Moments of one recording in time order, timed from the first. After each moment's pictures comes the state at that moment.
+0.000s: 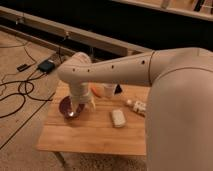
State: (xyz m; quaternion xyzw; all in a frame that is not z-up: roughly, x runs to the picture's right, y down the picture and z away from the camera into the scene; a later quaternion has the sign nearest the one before) arm -0.107 0.103 0.703 -0.26 0.23 0.64 0.68
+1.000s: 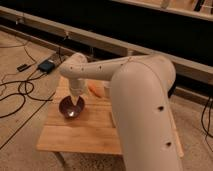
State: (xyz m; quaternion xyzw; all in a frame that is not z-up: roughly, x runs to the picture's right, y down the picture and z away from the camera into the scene) arm -0.134 0.054 0.842 -0.29 0.15 0.46 0.83
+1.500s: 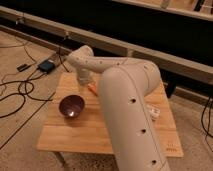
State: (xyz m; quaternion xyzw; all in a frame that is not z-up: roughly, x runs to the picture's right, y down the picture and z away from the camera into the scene) arm -0.103 0.002 0.908 -0.28 0.17 0.46 0.83
